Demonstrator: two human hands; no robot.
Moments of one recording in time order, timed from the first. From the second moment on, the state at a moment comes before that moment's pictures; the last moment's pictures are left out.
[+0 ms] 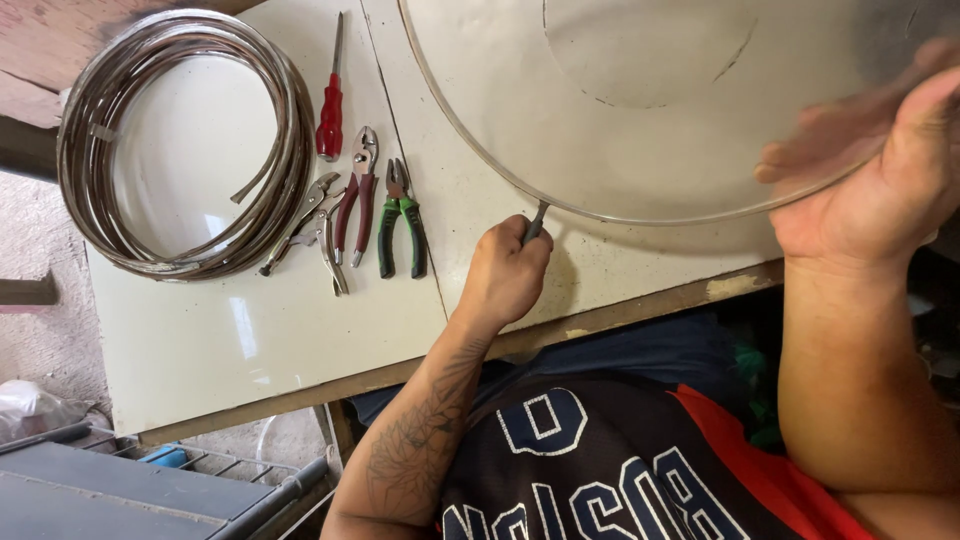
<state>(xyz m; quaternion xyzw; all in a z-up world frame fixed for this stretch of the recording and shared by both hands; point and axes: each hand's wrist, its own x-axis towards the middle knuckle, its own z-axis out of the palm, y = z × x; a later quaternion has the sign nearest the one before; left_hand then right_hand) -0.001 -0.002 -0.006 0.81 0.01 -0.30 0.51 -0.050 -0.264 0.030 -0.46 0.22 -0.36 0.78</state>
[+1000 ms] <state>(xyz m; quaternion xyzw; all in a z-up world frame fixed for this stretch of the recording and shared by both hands) 0.009 0.022 -0.028 0.83 0.01 -0.26 0.50 -0.035 -0.289 0.029 -0.47 0.29 -0.33 0.77</state>
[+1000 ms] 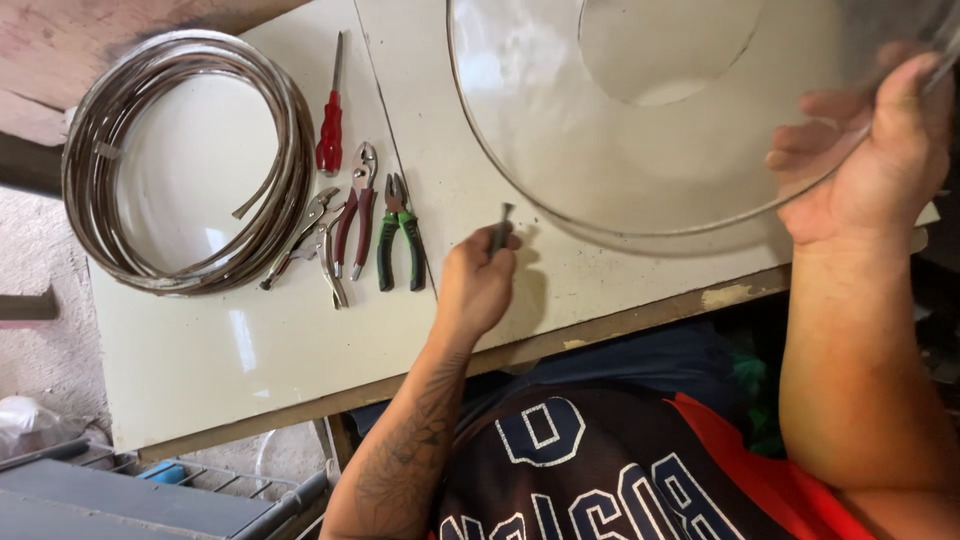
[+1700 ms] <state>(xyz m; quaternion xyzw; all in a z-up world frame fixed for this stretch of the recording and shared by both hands) 0.086 0.105 -0.133 0.90 -0.10 0.25 0.34 -0.047 -0.293 -0.014 -0.65 0.29 -0.26 0.65</state>
